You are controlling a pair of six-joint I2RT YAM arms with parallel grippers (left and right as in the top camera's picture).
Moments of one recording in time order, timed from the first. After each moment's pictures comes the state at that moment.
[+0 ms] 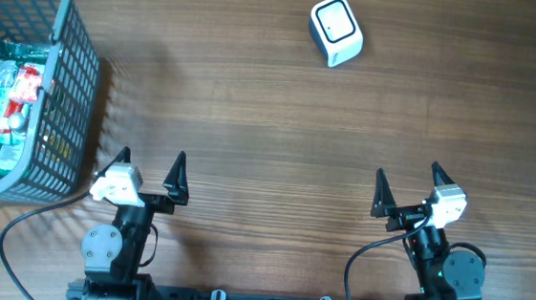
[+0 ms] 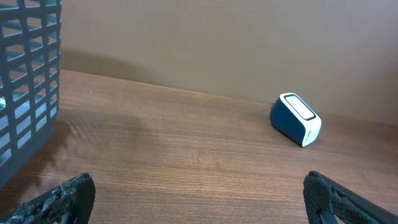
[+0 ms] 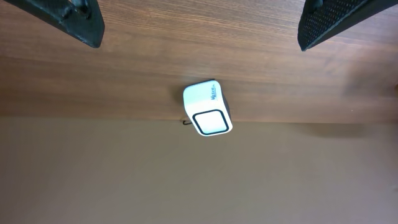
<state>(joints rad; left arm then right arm) 0.02 0.01 0.01 -0.06 0.13 -0.23 0.14 0.01 0.01 0.00 -0.07 0.06</state>
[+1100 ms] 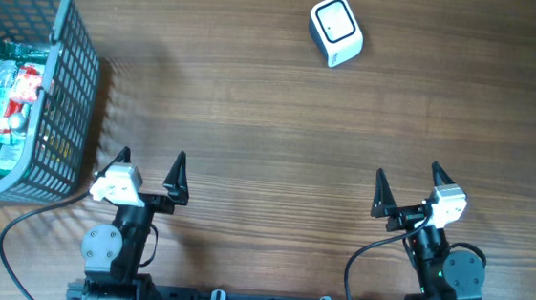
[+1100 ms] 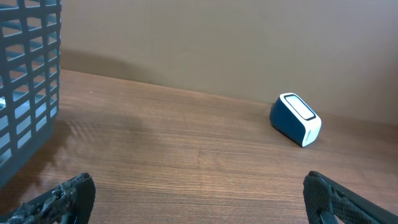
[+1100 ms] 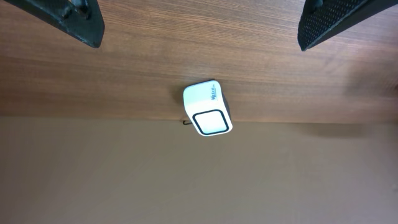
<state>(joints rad) 0.02 0.01 0.01 -0.06 0.13 -0.23 0.14 0.01 0.01 0.00 -0.07 0.06</state>
